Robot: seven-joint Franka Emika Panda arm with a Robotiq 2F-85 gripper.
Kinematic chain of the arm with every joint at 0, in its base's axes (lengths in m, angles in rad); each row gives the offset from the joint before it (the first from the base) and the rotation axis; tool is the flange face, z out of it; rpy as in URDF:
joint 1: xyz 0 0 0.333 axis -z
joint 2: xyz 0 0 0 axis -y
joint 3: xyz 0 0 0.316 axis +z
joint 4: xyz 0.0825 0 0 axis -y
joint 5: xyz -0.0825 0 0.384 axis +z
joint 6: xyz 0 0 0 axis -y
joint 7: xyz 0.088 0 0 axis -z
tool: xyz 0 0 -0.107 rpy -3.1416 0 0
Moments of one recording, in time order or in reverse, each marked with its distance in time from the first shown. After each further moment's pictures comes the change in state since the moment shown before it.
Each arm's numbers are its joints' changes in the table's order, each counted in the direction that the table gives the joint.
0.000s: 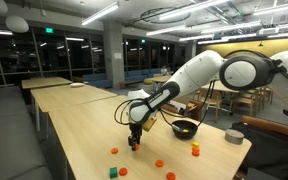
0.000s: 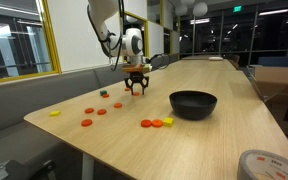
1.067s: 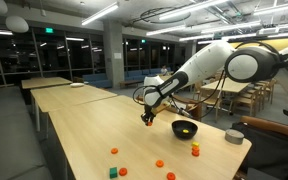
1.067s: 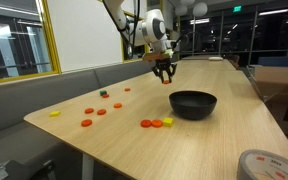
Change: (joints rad) arm 0.035 0.113 -0.199 -0.047 -0.008 0.099 0.279
